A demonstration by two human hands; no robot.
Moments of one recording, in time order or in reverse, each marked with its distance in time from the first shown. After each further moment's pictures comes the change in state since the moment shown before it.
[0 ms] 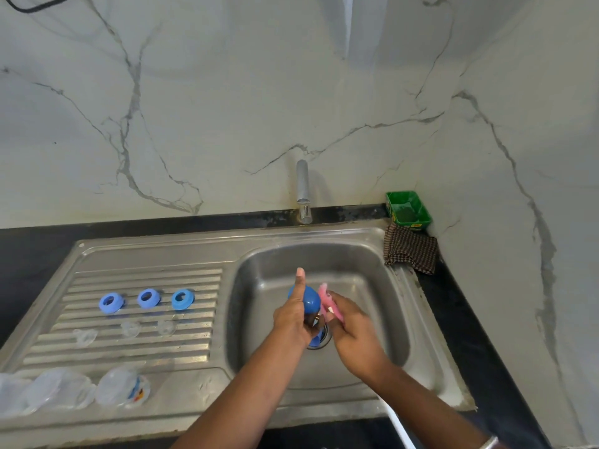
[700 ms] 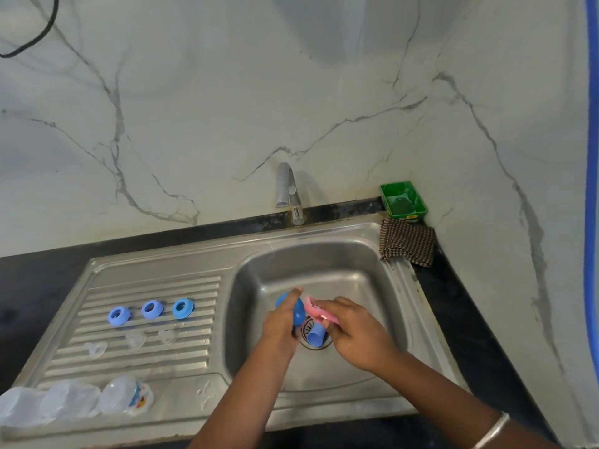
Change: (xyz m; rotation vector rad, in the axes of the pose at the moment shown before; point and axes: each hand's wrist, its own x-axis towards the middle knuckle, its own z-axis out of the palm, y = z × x) left_hand -0.006 -0.012 -0.002 0.229 0.158 0.156; right_hand 0.008 0.018 -0.038 -0.219 -0.246 -0.093
